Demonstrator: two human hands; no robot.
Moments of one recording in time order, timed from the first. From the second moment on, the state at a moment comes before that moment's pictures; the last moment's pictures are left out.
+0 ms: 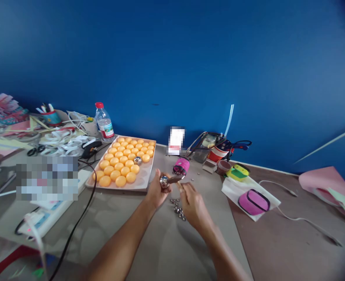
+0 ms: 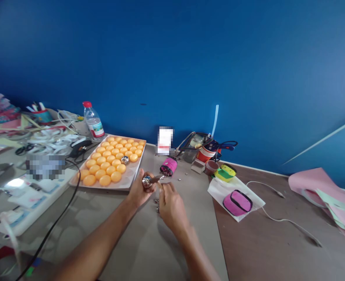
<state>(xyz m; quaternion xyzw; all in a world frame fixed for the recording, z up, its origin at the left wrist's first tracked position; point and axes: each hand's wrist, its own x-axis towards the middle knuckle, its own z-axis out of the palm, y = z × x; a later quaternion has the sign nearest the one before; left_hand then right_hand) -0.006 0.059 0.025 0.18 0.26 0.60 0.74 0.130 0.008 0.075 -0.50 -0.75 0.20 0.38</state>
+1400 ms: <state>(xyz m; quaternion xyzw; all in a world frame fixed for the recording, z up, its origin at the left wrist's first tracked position) -0.005 0.055 0.027 0.19 0.22 0.57 0.77 0.142 0.008 0.084 -0.54 -0.71 0.20 0.40</state>
